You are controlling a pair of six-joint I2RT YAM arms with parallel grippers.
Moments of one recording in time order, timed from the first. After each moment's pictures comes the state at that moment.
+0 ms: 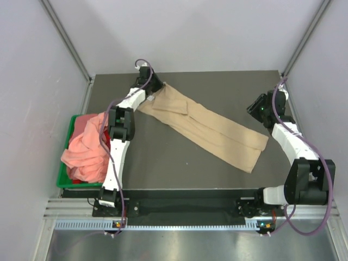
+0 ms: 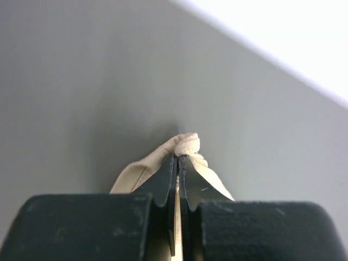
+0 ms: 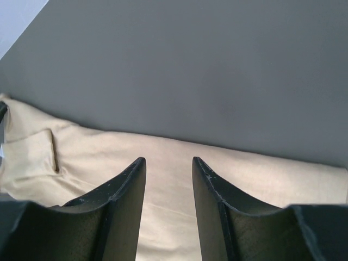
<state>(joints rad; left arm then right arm) -0.18 2.64 2.27 -0.22 0.14 -0.70 -0.02 1.35 0.94 -0.20 0.01 0.61</state>
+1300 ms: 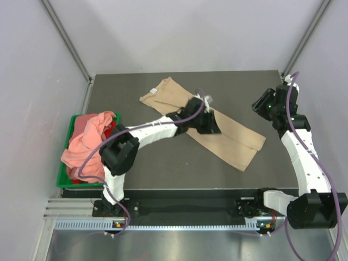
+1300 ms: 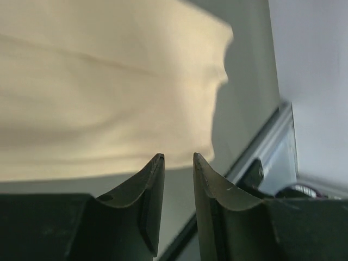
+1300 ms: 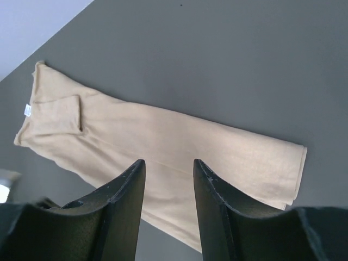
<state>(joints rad) -0.77 1.94 1.46 -0.10 0.32 -0.76 0.01 1.15 1.11 -0.53 0.04 0.56</state>
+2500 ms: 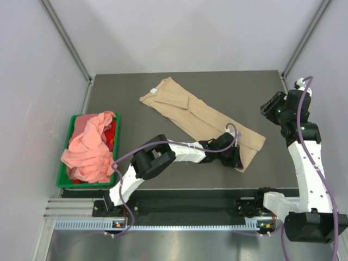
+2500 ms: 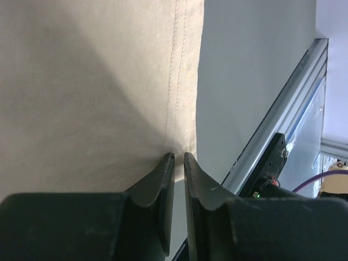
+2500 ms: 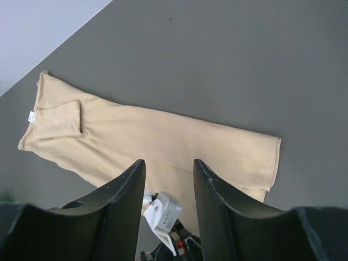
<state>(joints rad) -1.13 2.27 1.52 0.10 0.28 -0.91 -0.06 1.01 1.12 -0.63 0.03 0.53</state>
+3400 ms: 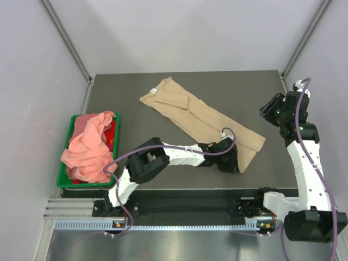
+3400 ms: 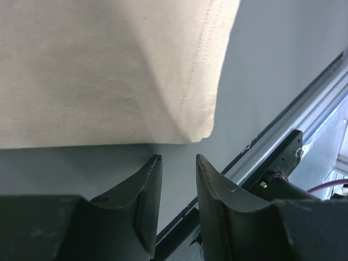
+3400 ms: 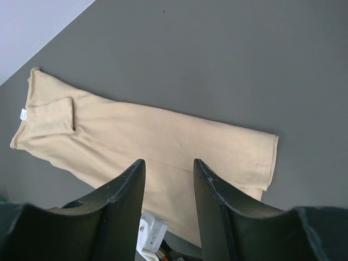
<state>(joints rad) -1.18 2.17 1.47 -0.08 0.14 -0.99 -0.06 1.02 1.09 -0.62 0.03 0.53</state>
